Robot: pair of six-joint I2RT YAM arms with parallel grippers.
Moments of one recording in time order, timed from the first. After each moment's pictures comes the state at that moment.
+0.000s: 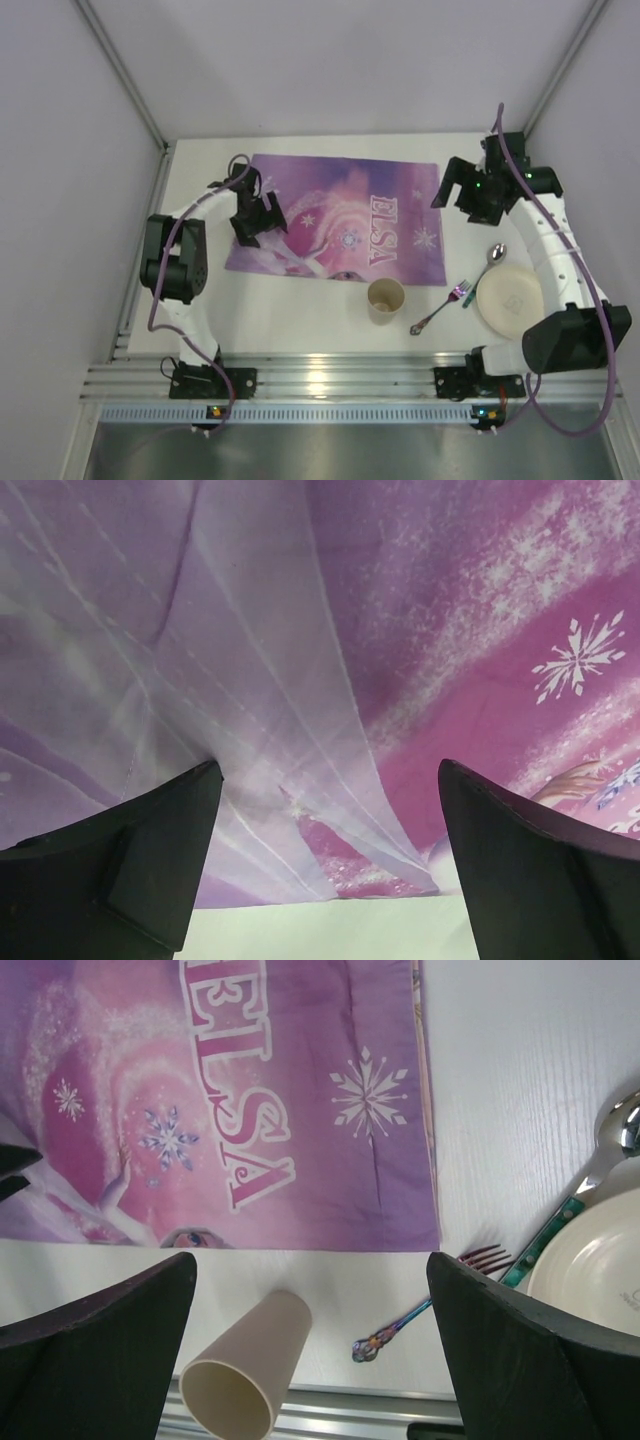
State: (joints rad) left arm -0.17 1.92 1.34 -0.61 0.16 -0.57; right arm 0.09 1.38 1.45 -1.01 -0.10 0.43
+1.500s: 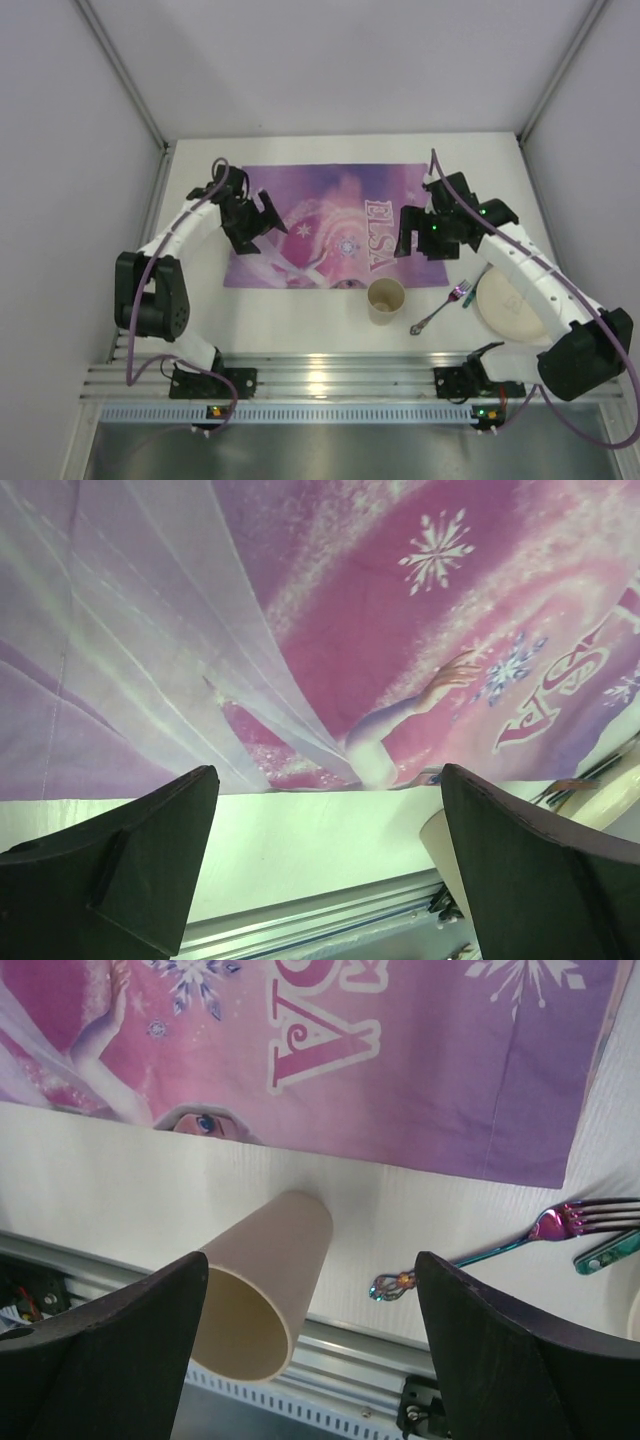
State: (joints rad) left arm -0.17 1.63 1.18 -0.71 0.28 -0.70; right arm 0.42 1.28 1.18 -0.95 -0.11 0.45
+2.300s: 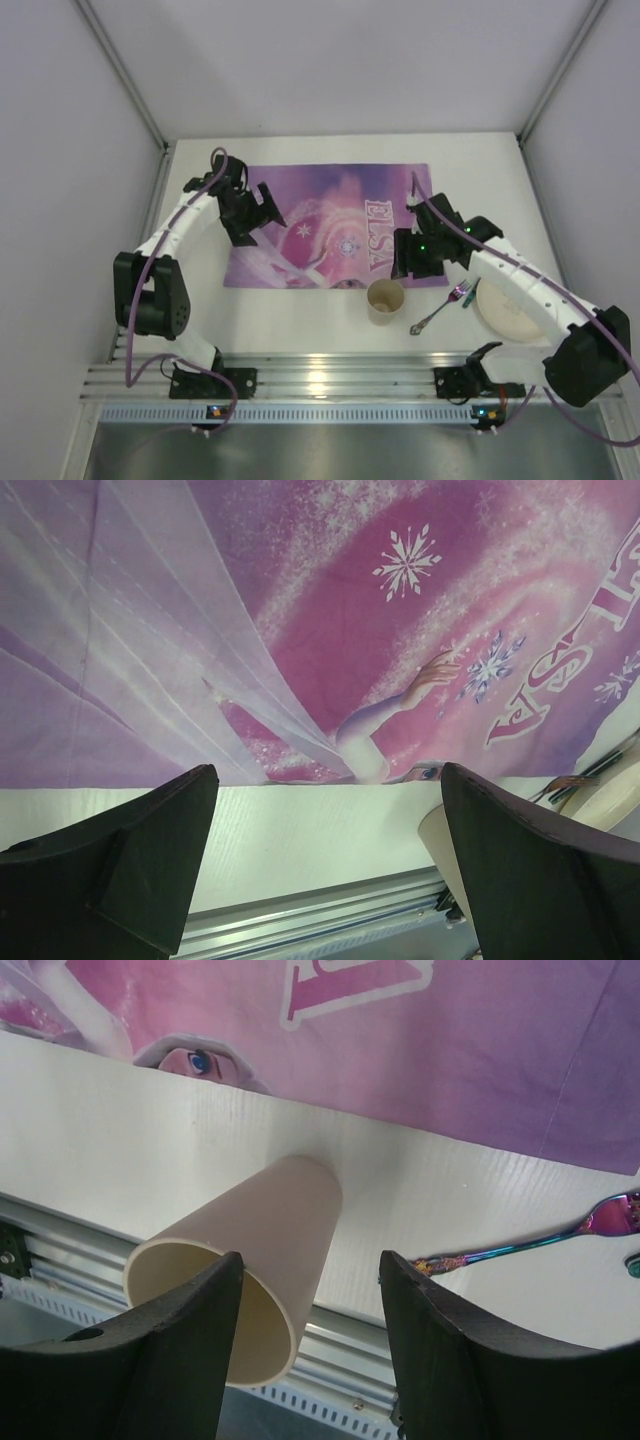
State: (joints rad) left arm -0.17 1.63 1.31 -0.80 0.25 -0.66; right arm 0.53 1.24 1.03 -0.88 -0.11 0.46
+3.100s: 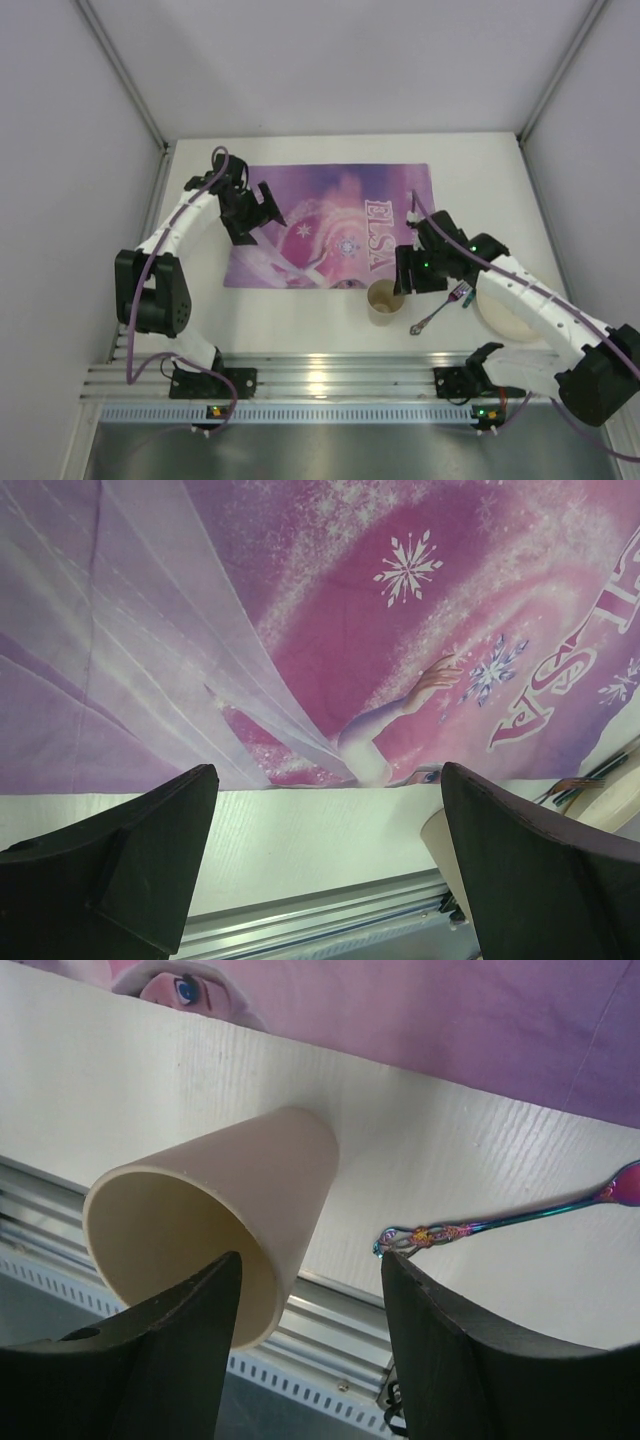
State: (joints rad) left arm -0.17 1.65 1.33 -0.81 0.25 -0.65; right arm 0.58 1.12 0.92 -0.88 -0.11 0.46
